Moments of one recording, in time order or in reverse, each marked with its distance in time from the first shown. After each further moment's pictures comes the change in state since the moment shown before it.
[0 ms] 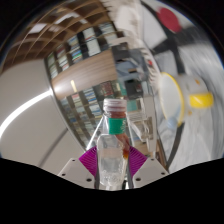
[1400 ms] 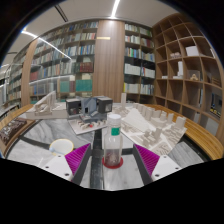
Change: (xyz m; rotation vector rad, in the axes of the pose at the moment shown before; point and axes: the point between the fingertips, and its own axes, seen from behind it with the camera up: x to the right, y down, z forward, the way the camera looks) arm -0.010 -0.237 -0.176 0.067 0.911 -1.698
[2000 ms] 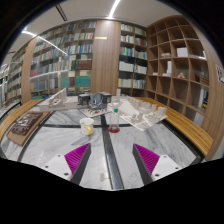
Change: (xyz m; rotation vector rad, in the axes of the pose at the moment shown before) arm -0.041 0.037 -0.323 -0.083 0.067 0.012
